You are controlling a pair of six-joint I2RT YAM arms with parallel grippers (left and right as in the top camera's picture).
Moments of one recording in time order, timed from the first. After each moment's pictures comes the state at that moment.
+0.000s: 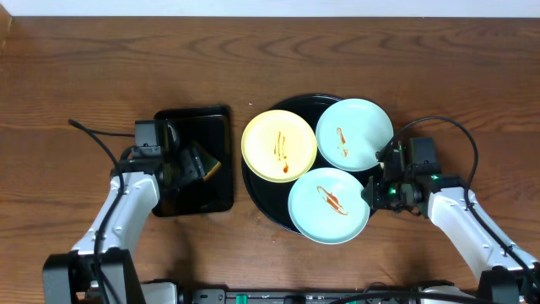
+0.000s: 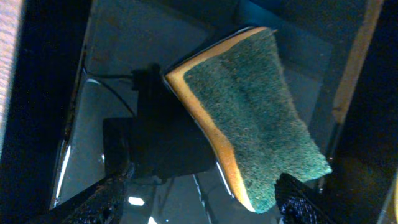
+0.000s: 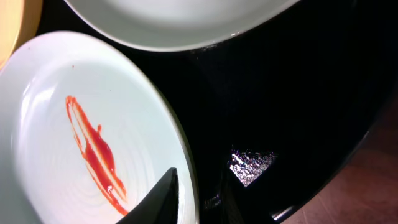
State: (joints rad) left arm 0.06 1.45 0.74 -0.50 0.12 -0.34; right arm 0.11 1.39 0.64 -0.57 -0.34 0.19
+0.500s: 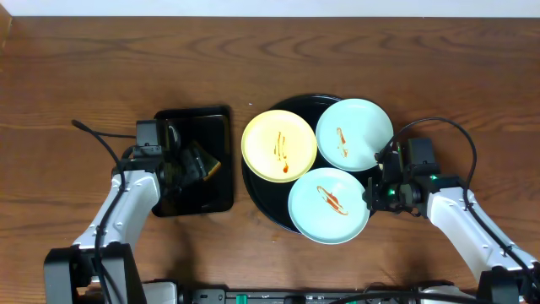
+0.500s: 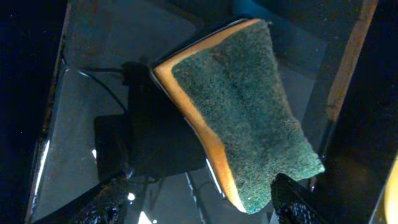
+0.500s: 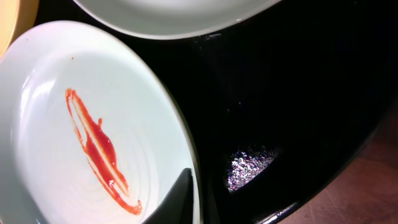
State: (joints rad) left arm 0.06 1.47 0.74 -0.49 0.16 -0.36; right arm 0.12 1.39 0.64 -0.58 -0.34 0.20
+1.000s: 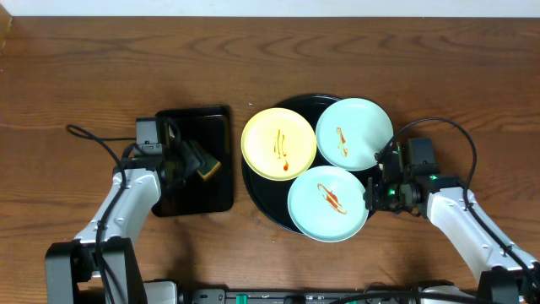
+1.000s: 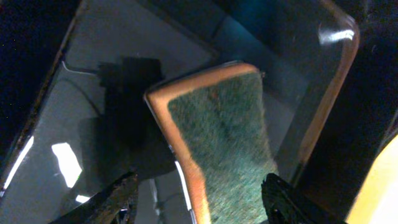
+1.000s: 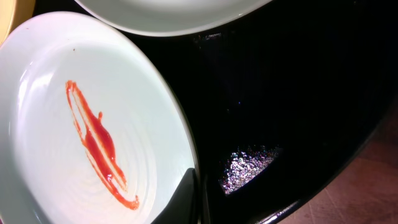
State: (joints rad) left arm 0.06 1.49 0.74 -0.39 0.17 -0.57; right arm 0.12 1.39 0.64 -0.58 -0.34 0.20
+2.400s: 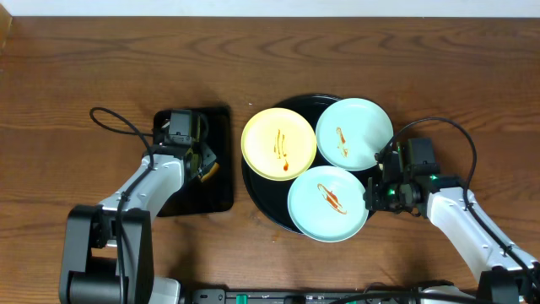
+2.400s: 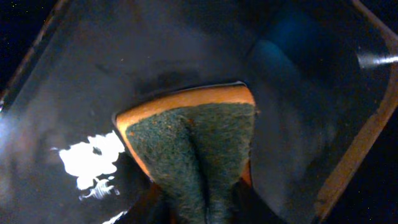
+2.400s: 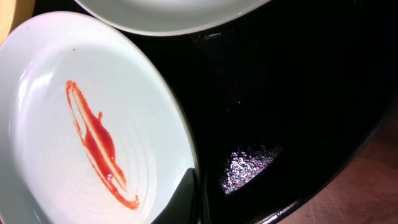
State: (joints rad) left arm -0.11 1.63 0.80 -0.37 -0.08 -0.76; right arm 0.12 1.39 0.64 -0.58 -0.34 0.21
